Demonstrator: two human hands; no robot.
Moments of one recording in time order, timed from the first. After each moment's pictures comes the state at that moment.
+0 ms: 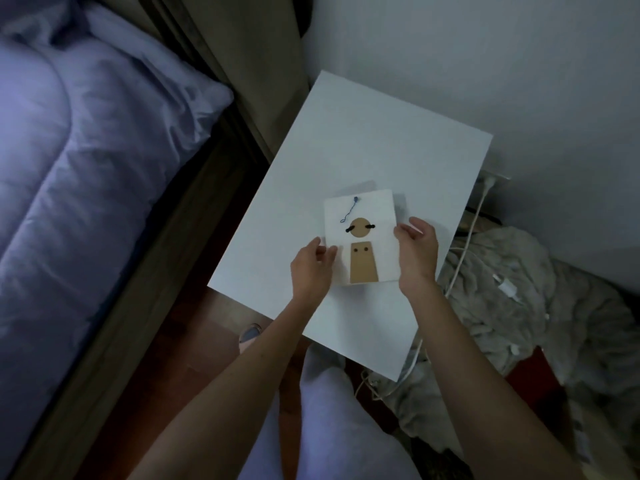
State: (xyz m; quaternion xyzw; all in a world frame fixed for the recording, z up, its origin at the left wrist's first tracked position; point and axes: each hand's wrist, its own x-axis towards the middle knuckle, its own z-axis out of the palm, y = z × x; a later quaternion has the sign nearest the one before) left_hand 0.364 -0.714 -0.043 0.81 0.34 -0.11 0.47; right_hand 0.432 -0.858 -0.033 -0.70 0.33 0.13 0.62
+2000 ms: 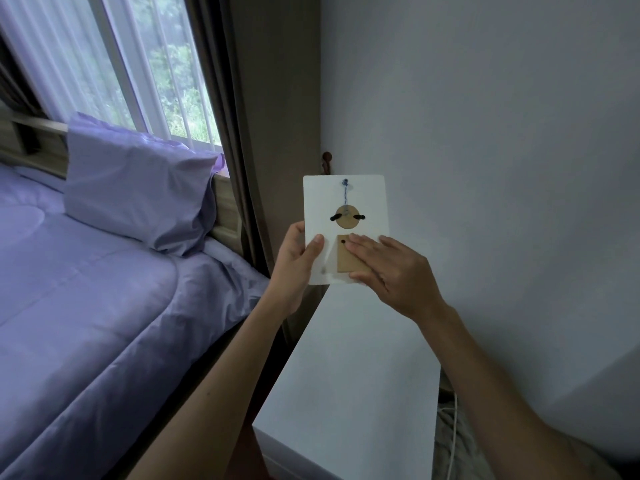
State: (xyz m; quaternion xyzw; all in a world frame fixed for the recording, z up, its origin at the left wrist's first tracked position) left_hand 0.366 -0.599 0.288 0.60 -0.01 0.14 0.79; right_hand 0.413 -0.782 0.283 -0.78 -0.46 -0.39 0.15
